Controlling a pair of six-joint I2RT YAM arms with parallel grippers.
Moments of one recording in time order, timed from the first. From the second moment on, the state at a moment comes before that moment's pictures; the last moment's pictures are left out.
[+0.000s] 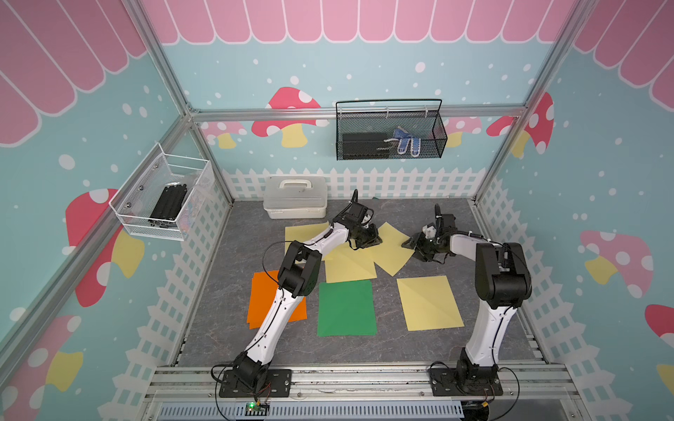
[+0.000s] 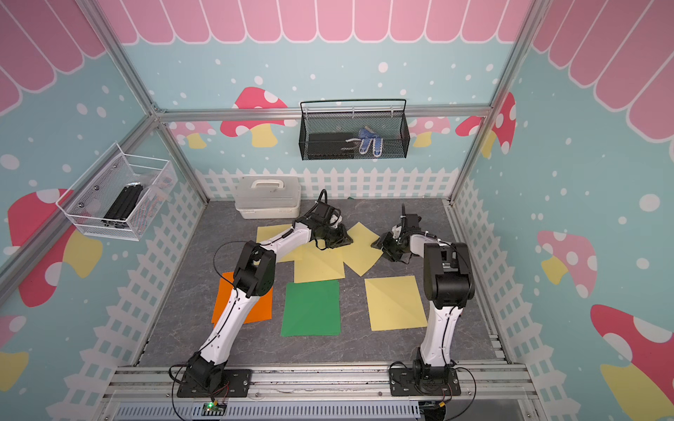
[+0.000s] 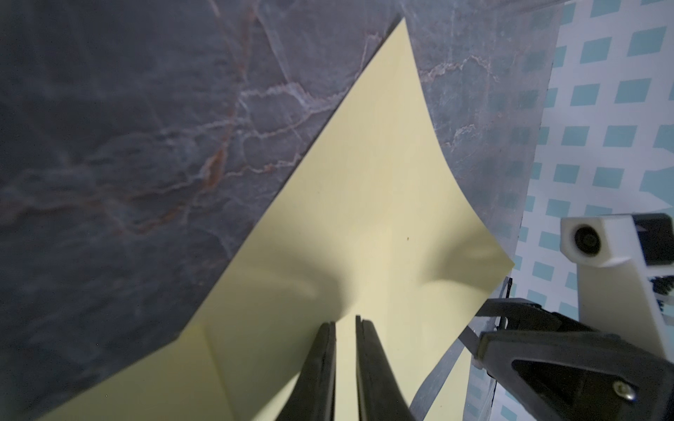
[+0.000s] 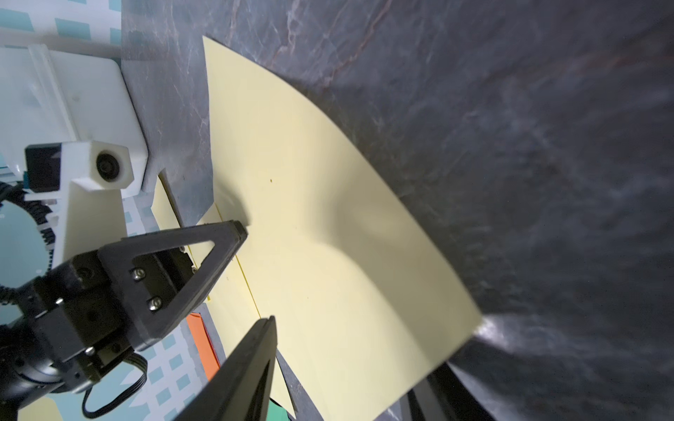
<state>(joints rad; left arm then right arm) -0.52 2.63 2.23 -0.52 0.53 -0.76 0.02 2.00 1.23 -0.29 -0.60 0.66</state>
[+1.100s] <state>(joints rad) -0.52 2.60 2.14 -0.39 0.53 -0.78 0.09 1.95 1.10 -0.20 -0.56 0.81</state>
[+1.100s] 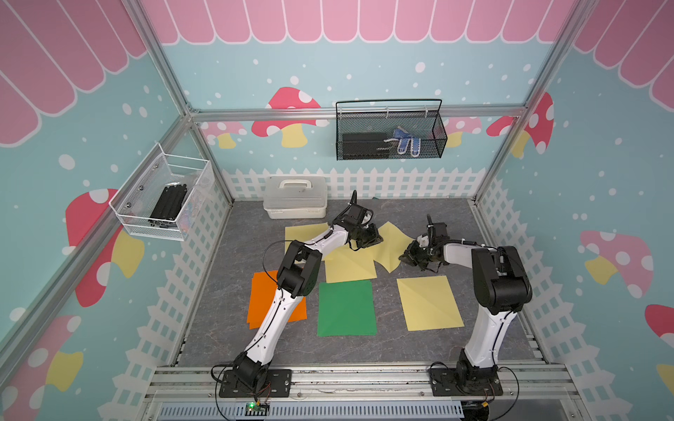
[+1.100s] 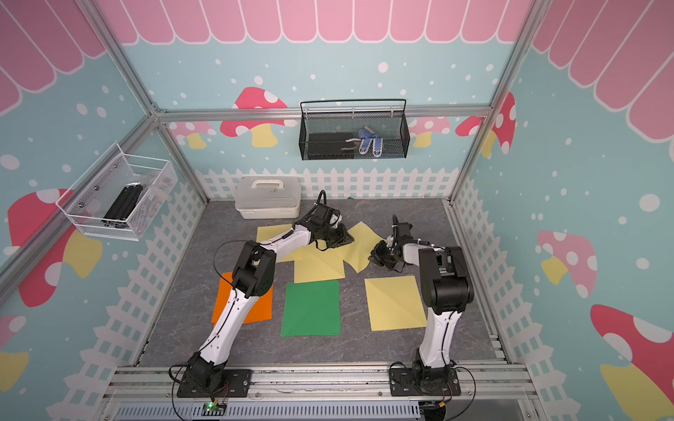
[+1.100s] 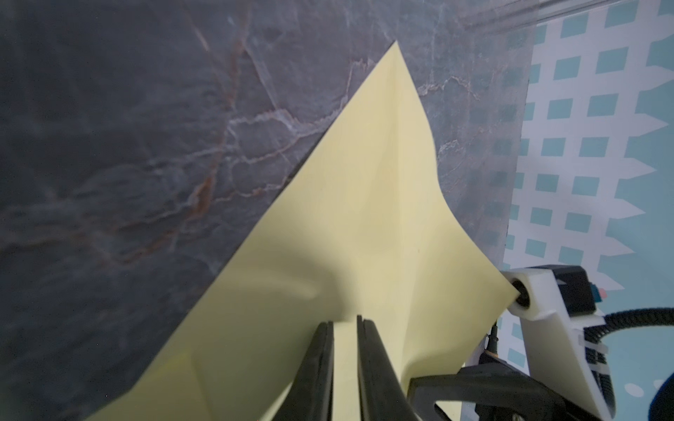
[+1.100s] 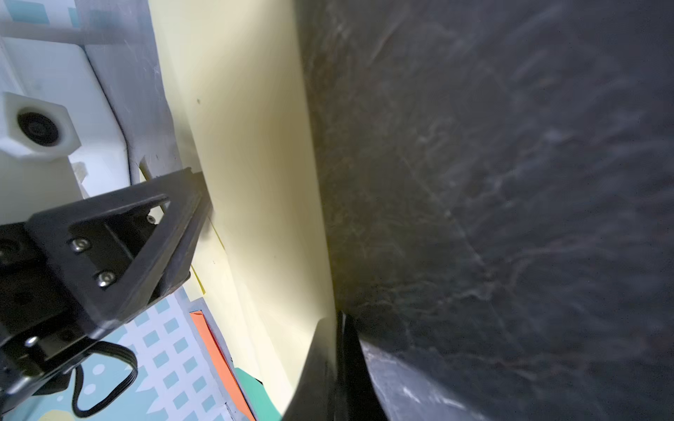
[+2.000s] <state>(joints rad) -0.42 2.38 1.90 -0.24 0.61 -0.62 0.10 1.66 1.43 -0.98 -0.45 0.21</state>
